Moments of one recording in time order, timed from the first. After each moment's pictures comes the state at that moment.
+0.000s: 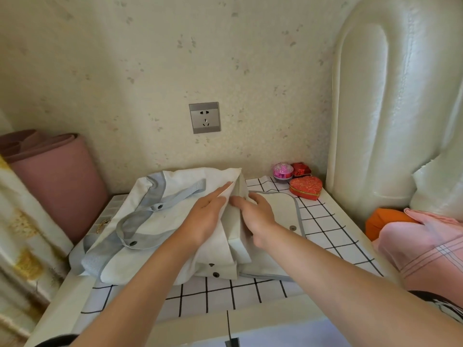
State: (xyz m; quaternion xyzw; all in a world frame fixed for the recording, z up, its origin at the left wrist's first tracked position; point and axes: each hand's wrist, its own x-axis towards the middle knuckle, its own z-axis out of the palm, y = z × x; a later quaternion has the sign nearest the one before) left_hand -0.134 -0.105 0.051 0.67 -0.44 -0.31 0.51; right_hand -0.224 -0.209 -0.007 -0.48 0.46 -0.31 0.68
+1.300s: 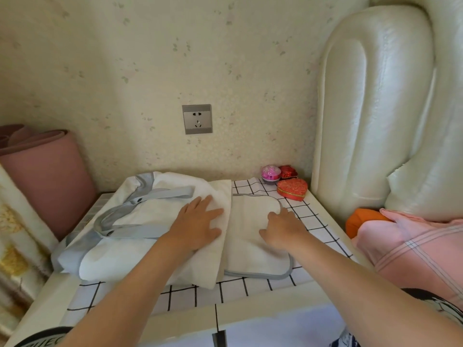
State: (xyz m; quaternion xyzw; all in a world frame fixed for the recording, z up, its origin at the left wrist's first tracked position) left_hand -0.109 -0.116 0.009 0.78 -0.62 -0.07 0.05; right_hand -0.310 -0.231 -0.013 -0.84 0.53 0.05 0.10
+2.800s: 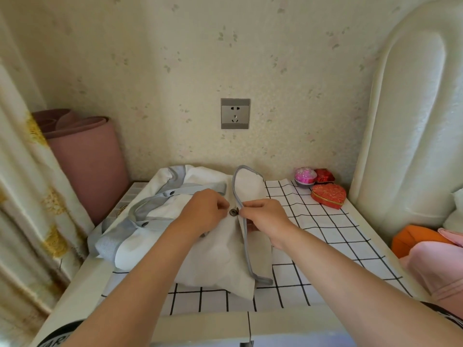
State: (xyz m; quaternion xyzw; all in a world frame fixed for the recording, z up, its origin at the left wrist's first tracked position) left_hand -0.061 -0.103 0.033 0.81 -0.51 -0.13 0.25; right_hand -0.208 -0.182 0.017 -0.62 0.40 -0.27 0.62
